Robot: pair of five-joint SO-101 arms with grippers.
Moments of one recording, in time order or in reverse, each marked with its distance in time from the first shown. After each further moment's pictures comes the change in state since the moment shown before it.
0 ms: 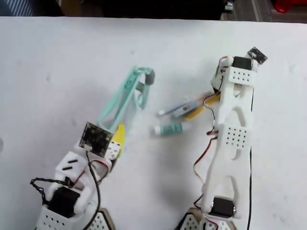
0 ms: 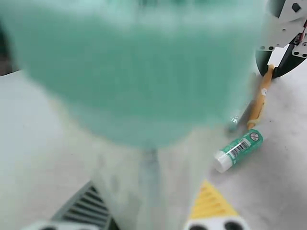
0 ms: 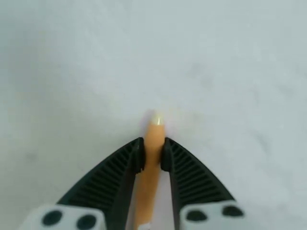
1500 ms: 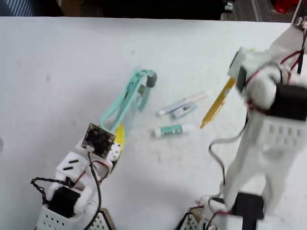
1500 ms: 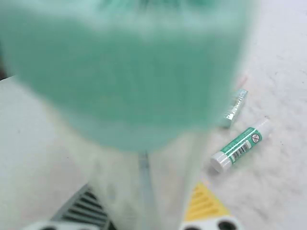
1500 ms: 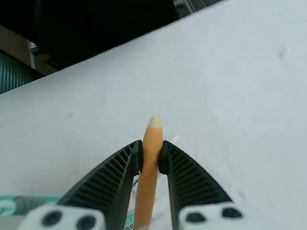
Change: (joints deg) left arm 0.5 0.0 0.0 0.0 -2.0; right arm -3.9 -88.1 41.1 2.0 21.1
